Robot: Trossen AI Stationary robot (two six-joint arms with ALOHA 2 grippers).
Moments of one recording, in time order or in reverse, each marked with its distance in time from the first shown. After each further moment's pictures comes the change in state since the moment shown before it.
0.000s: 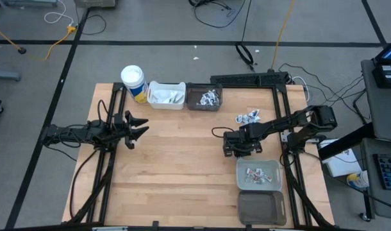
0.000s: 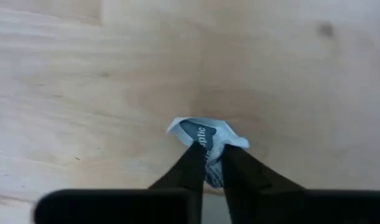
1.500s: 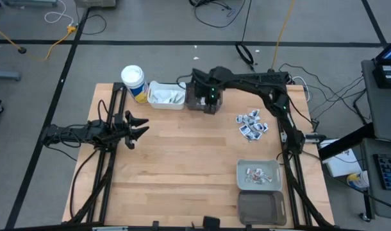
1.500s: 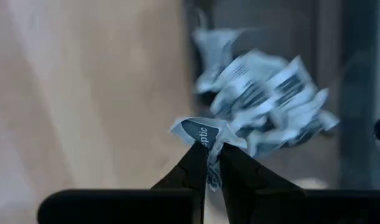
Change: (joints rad) left arm 0.000 0.000 0.000 0.000 0.000 0.000; right arm -0.469 0.598 1.241 -0.588 0.192 -1.716
